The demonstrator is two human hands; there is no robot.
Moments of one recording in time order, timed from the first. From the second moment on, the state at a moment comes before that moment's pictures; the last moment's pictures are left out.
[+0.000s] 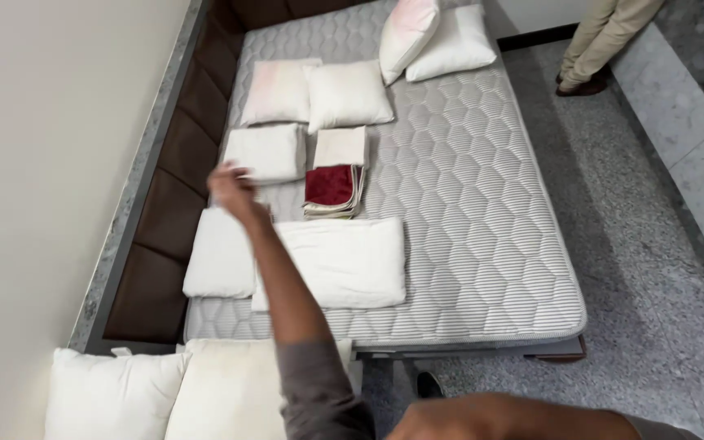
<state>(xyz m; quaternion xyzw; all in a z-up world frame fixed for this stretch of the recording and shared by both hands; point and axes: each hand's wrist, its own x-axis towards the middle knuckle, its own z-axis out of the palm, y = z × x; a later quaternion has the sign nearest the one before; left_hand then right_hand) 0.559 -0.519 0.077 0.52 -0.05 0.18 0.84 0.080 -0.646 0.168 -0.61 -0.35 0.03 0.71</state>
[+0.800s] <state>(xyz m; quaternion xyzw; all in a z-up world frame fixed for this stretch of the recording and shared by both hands) -0.111 -0.859 0.049 0.55 -0.66 -0.22 0.47 0.037 -1.134 0.055 -0.75 0.21 -0.39 0.50</state>
